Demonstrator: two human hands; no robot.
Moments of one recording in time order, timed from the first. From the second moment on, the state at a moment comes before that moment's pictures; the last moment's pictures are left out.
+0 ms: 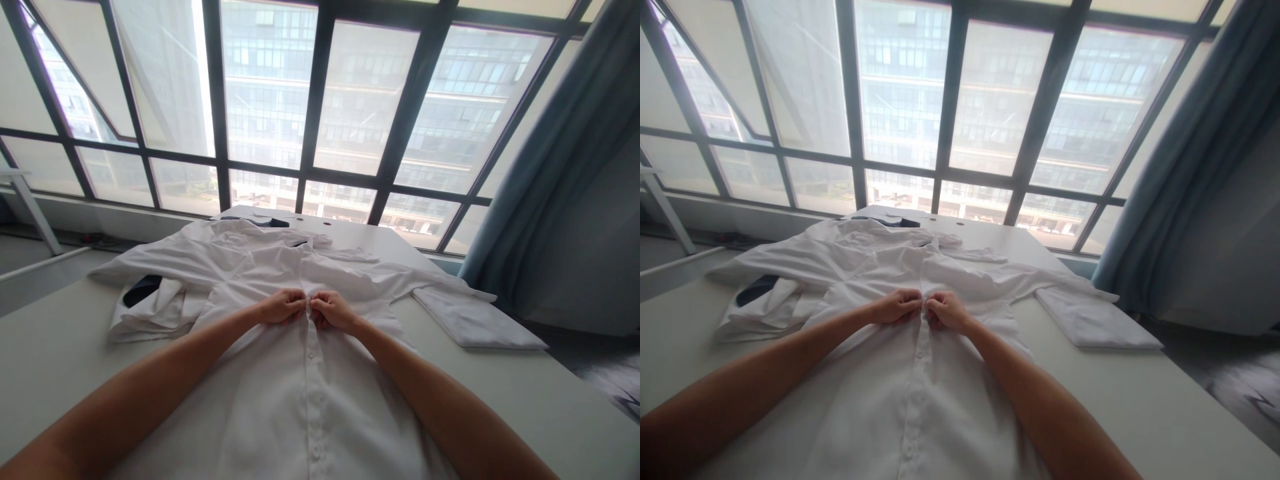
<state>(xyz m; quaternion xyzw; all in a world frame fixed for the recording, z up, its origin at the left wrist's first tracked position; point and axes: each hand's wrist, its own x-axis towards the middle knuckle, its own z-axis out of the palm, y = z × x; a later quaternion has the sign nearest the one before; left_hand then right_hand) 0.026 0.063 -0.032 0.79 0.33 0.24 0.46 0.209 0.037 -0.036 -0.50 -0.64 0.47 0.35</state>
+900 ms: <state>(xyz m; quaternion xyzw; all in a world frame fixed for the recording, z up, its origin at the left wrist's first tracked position) 0.029 0.062 -0.035 0.87 0.42 0.22 0.12 0.218 0.041 -0.033 -0.56 -0.71 0.32 0.28</state>
